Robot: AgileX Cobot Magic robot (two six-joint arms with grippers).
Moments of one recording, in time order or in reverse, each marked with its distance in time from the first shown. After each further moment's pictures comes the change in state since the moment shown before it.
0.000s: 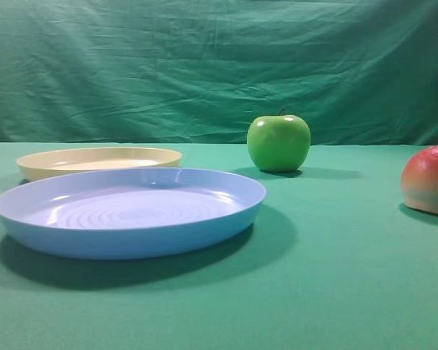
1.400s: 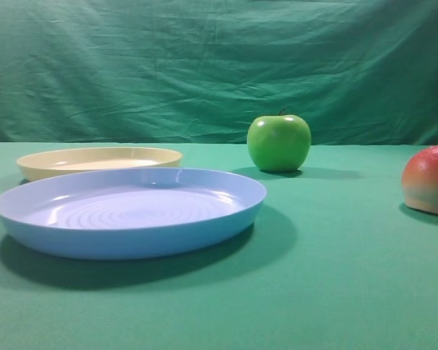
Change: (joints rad) left arm 0.000 0.000 0.000 0.000 0.000 0.000; right arm -0.061 -0.239 0.734 0.039 -0.508 0.008
